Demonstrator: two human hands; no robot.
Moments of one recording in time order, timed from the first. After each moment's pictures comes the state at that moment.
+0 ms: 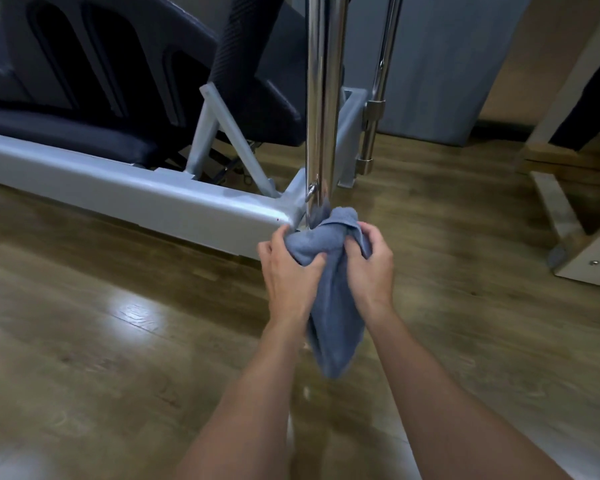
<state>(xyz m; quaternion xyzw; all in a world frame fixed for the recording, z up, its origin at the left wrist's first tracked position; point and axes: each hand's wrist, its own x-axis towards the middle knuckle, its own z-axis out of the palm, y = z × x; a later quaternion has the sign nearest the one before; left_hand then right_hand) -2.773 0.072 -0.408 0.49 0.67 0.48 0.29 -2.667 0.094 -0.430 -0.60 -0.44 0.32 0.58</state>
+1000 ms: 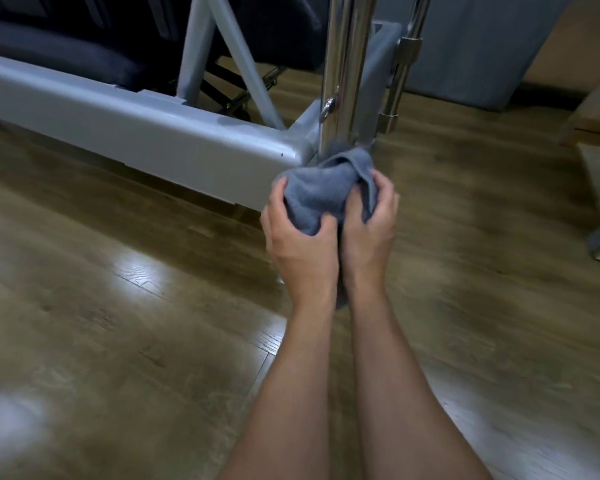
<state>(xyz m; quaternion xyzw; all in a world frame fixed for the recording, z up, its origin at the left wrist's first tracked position) -2.743 0.068 -0.457 0.37 0.62 0.65 0.22 -2.693 0.098 -0.468 -0.56 -0.46 0.26 0.64</state>
